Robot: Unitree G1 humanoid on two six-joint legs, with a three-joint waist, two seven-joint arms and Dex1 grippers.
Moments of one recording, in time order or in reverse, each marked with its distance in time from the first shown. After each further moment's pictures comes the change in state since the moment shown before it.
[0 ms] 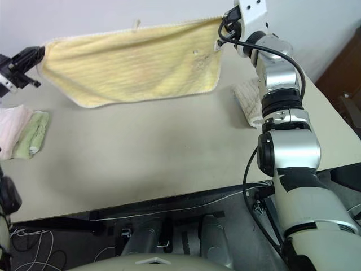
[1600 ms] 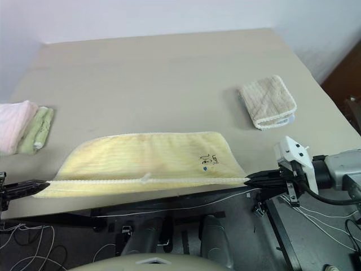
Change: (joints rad) left arm 1.218 0.177 0.263 -0.584 -0.180 0.322 -0.647; right arm 1.440 -0.665 -0.258 -1.379 0.586 0.610 0.921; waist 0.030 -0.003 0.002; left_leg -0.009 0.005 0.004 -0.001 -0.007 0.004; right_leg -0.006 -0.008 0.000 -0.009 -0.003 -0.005
